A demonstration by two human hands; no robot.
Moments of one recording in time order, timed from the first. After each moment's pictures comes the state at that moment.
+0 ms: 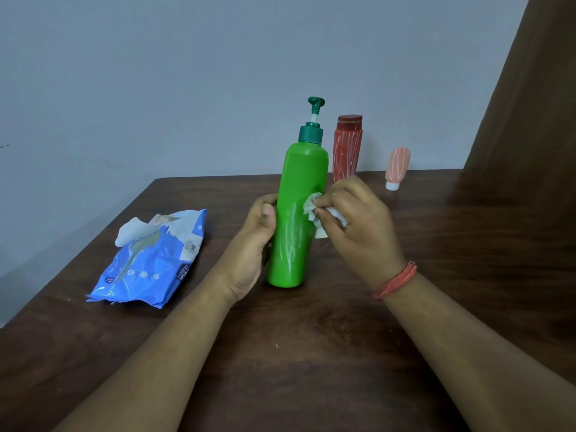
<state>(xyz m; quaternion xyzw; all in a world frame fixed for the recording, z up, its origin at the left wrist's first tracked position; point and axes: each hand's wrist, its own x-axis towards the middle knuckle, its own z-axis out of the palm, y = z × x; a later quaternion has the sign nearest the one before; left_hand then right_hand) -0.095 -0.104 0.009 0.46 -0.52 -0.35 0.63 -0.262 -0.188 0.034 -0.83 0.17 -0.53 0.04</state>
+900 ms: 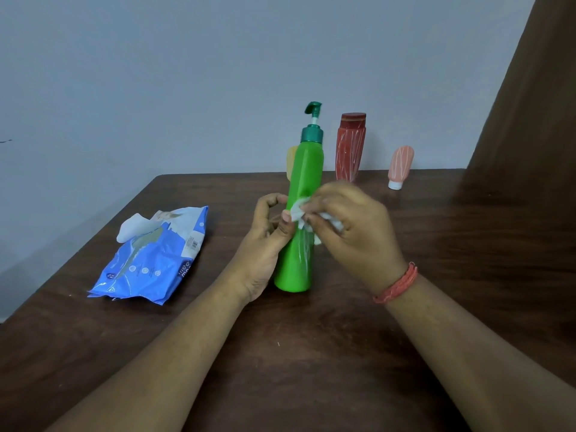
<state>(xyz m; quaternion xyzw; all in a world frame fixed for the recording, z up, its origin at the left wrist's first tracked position) -0.104 -0.111 0.004 0.43 -0.49 -0.38 0.65 -0.259 -0.177 0.042 -0.85 0.11 -0.51 0.07</state>
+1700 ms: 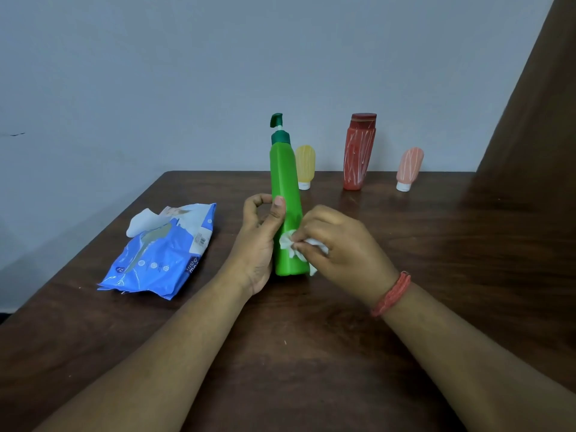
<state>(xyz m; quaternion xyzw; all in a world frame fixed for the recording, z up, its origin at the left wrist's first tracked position) -0.097 -0.116 0.006 0.40 -0.38 -0.39 0.74 -0.246 -0.174 0.021 -0.91 0.08 -0.39 0.09</state>
